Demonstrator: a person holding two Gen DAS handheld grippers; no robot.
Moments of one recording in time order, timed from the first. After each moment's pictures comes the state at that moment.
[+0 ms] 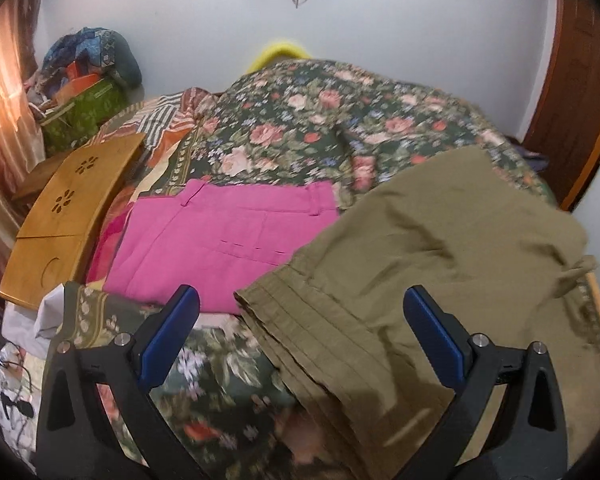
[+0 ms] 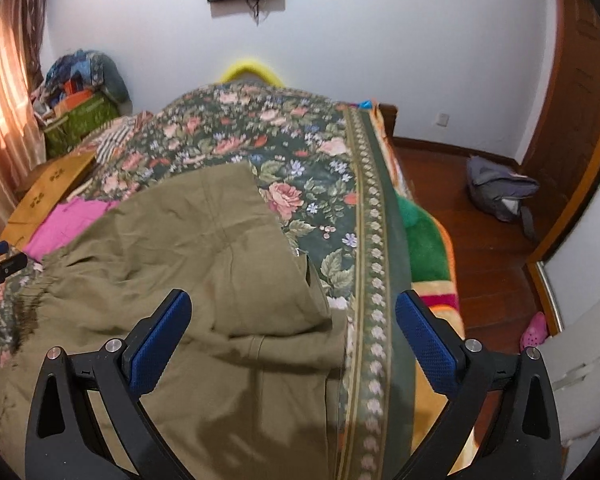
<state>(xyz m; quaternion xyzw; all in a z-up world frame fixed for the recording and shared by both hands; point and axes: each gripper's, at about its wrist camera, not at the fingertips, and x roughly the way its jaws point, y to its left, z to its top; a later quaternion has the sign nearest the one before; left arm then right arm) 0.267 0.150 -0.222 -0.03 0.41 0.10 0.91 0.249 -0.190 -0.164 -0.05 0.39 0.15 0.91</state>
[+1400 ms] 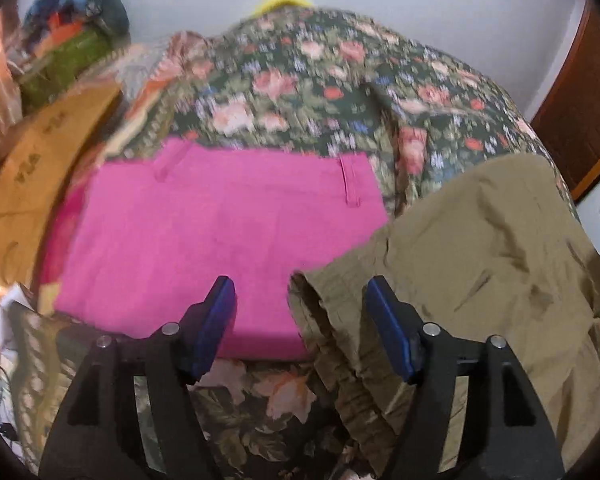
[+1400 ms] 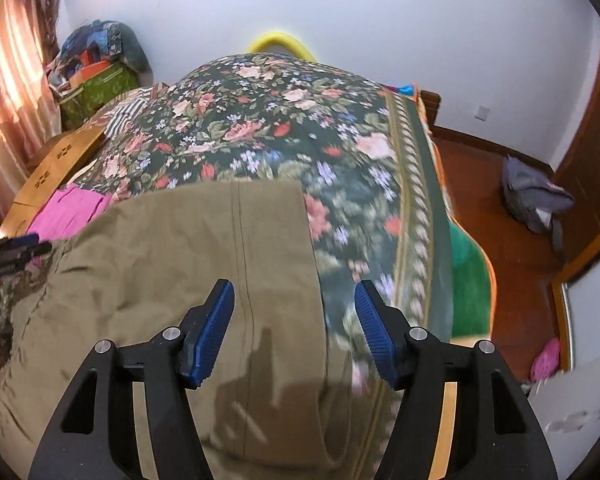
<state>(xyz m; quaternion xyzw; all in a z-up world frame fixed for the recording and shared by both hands) 0.326 0.200 -0.273 -0.10 0.49 0.06 0.87 0.337 -0.161 -0.173 -0.08 0.43 0.21 0.88</state>
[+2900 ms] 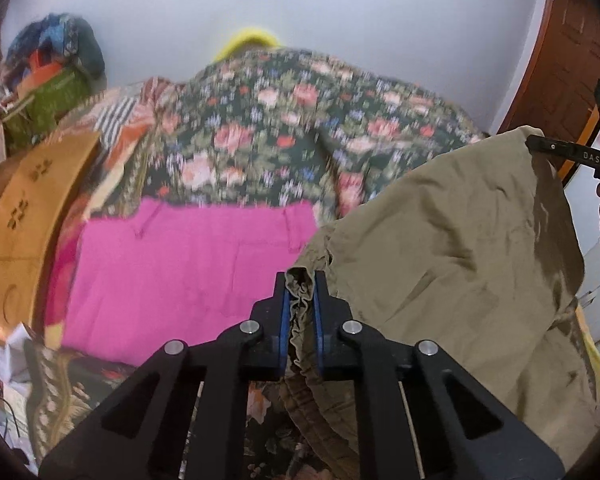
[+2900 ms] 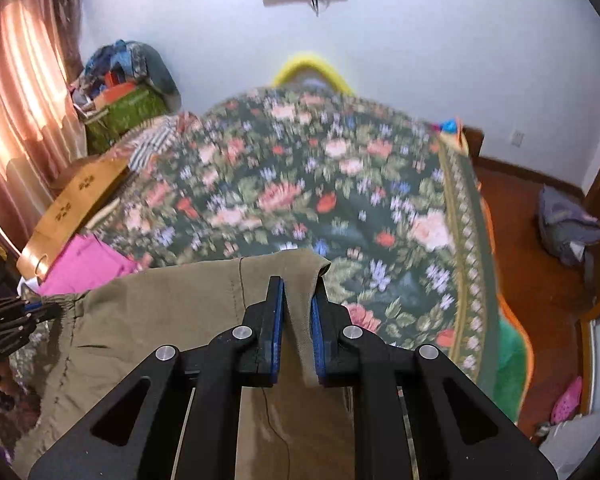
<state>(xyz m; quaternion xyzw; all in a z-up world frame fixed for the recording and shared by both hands) 0.318 0.170 -0.215 -0.06 0.42 0.02 0.91 0.393 -0.118 -0.139 -0.05 0.39 0.26 0.88</state>
